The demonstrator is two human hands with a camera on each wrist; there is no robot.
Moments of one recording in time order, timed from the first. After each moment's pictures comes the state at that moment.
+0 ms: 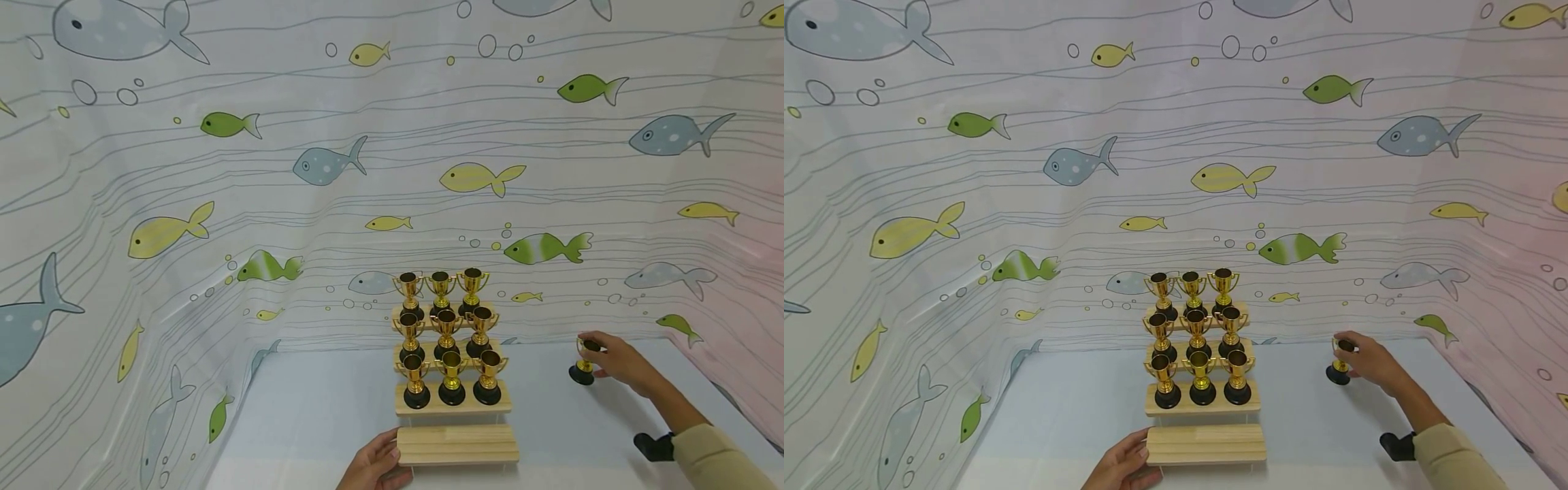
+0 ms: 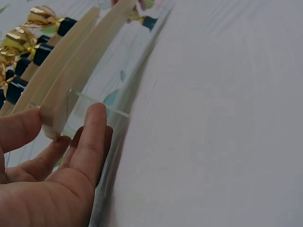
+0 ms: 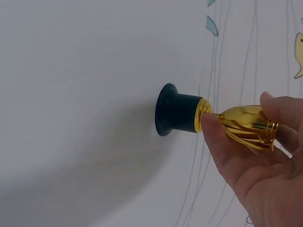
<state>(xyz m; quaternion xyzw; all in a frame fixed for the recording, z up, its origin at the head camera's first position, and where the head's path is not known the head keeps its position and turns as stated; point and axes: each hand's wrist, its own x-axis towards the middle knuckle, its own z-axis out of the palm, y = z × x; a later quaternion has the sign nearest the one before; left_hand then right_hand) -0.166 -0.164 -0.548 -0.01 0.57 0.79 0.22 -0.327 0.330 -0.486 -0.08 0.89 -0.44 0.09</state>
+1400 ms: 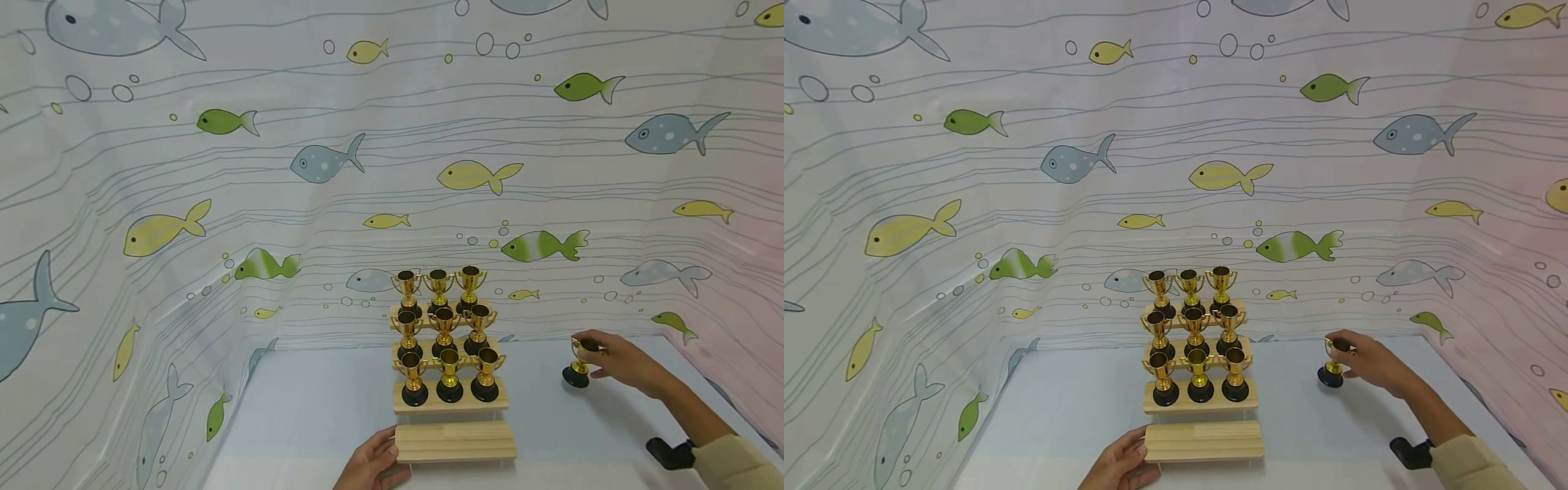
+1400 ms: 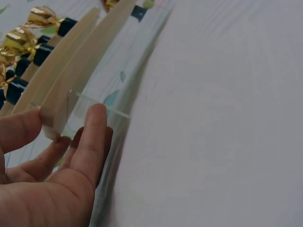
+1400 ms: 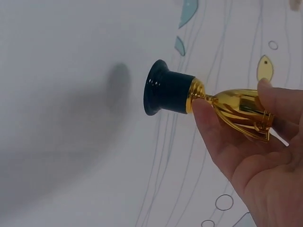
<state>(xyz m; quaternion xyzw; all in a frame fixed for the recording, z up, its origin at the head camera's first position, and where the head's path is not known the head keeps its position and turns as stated) -0.167 -0.163 -0.548 -0.01 0.58 0.79 0.22 -0.303 0.322 -0.453 -0.12 0.87 -0.46 0.12</state>
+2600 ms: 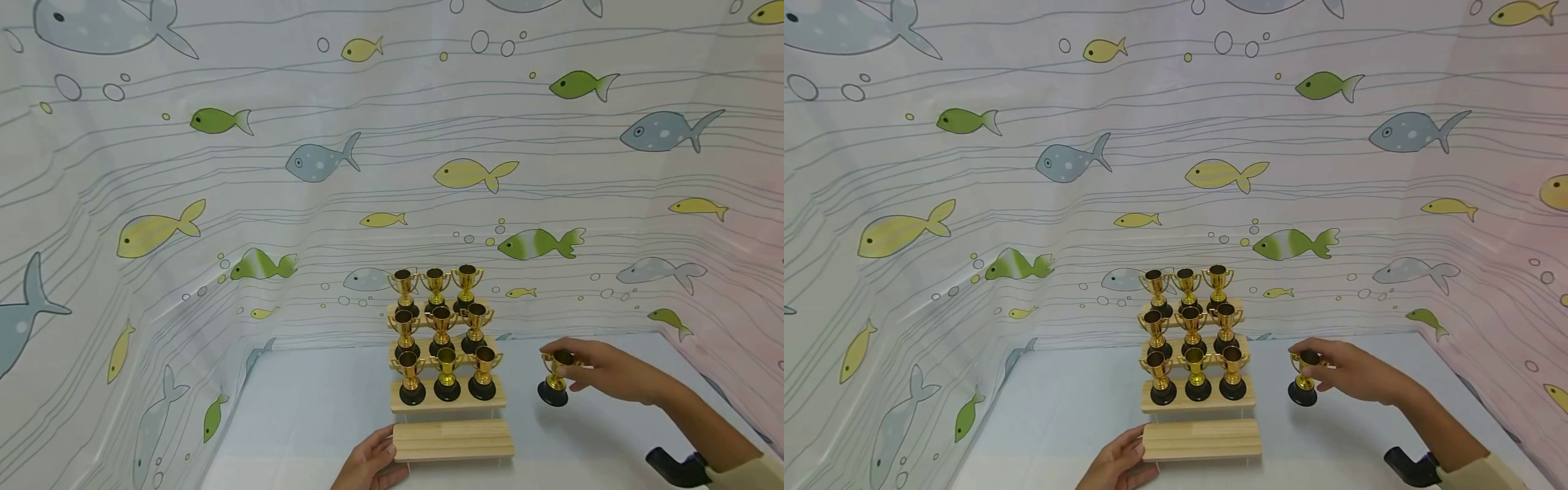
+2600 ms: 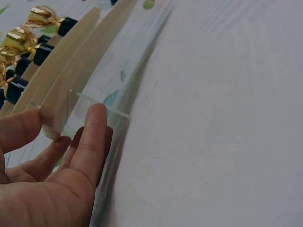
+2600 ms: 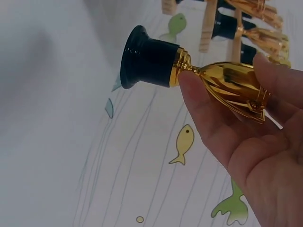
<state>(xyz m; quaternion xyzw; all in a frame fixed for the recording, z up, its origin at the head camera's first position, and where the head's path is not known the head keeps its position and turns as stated) -0.168 -0.163 -0.548 -0.02 0.58 0.79 0.21 -0.249 0.274 -0.394 -0.29 0.86 -0.40 0.17</state>
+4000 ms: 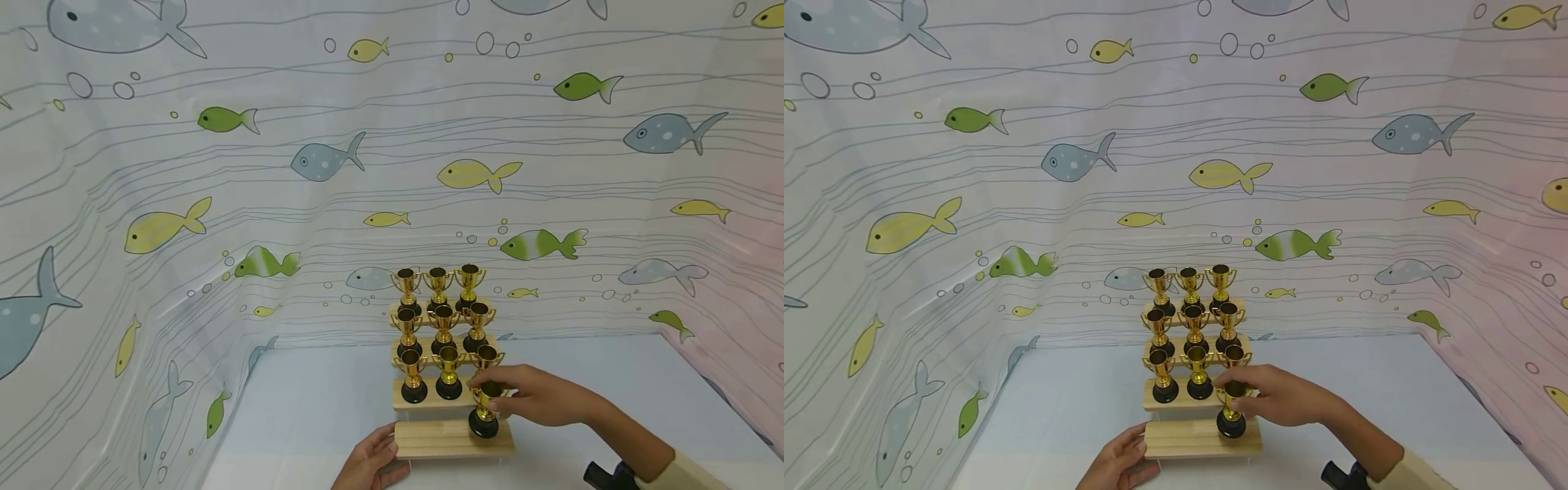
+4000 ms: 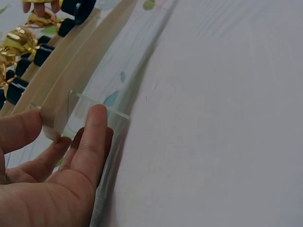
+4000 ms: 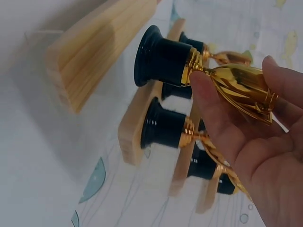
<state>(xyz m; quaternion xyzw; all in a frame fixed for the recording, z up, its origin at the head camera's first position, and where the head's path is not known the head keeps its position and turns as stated) -0.168 -0.163 -0.549 -0.02 0.57 0.79 0.21 -0.224 0.168 -0.392 -0.40 0.81 -0.37 0.20</state>
